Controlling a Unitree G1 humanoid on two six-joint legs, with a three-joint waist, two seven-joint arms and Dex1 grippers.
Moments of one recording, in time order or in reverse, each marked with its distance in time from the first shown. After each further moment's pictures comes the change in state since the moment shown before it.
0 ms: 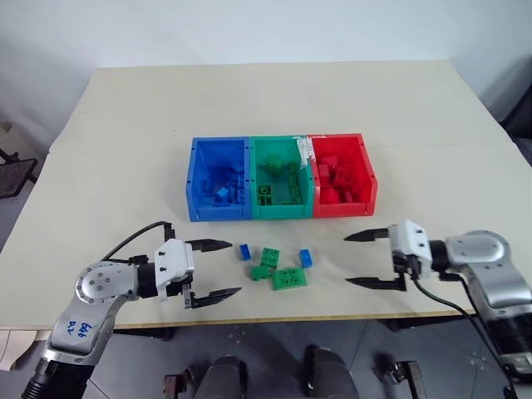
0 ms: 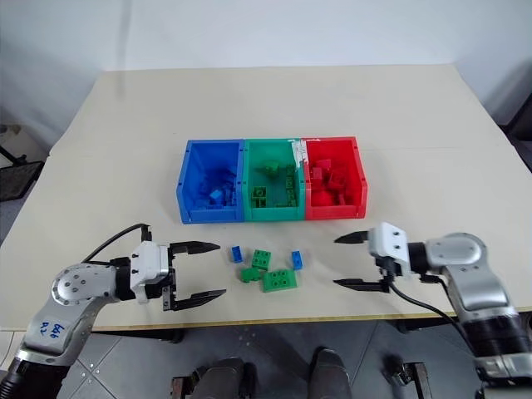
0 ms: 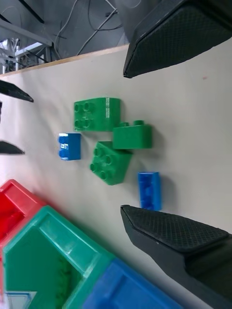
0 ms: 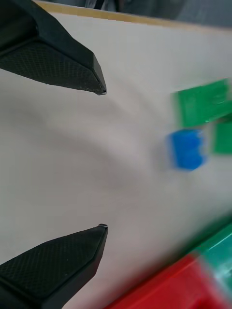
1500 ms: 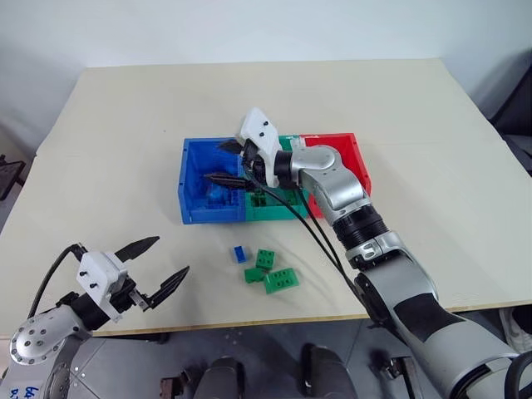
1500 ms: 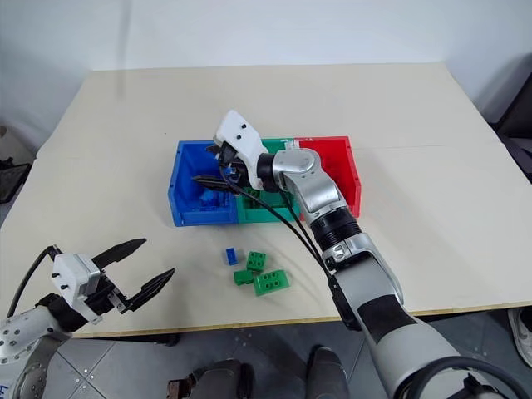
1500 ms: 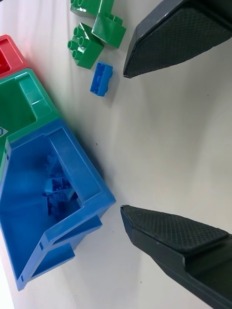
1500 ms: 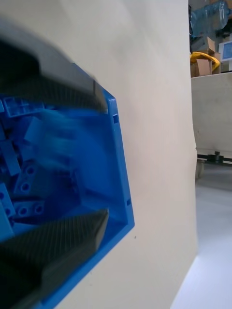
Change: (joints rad) left arm 0.345 -0.127 0.341 -0.118 -0.064 0.002 0.296; right arm -0.782 0.678 0.147 0.550 -0.163 0.160 -0.444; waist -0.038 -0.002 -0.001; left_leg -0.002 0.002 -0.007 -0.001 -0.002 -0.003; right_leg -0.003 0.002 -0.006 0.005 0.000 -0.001
